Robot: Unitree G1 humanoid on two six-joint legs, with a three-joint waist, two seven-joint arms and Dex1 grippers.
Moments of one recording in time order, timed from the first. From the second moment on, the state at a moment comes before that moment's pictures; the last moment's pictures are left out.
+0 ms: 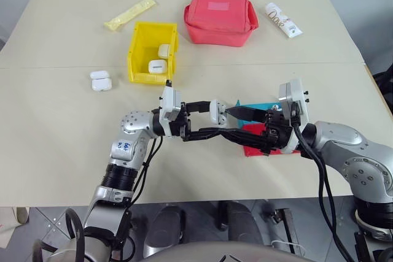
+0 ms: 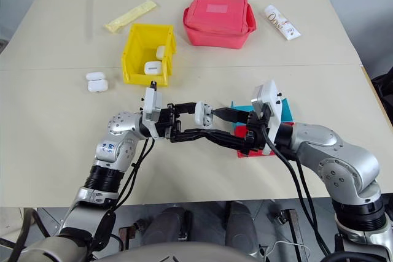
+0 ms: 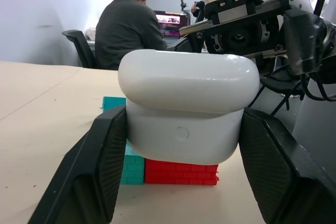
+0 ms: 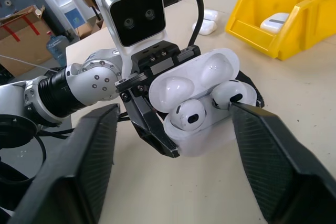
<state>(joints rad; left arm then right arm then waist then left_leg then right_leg) -0.50 0.21 -0.10 0.17 -0.42 0.08 -1.19 -0.28 -0.70 -0.05 -0.52 1.00 0.81 0.68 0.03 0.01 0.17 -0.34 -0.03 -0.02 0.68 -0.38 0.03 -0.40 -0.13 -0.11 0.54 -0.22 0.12</state>
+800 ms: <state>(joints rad) -0.62 0.30 -0.18 0.16 -0.26 0.03 -1.13 -0.32 -0.92 -0.25 -0.68 1.03 0.98 0.46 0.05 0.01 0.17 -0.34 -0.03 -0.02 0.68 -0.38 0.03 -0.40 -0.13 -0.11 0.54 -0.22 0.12</state>
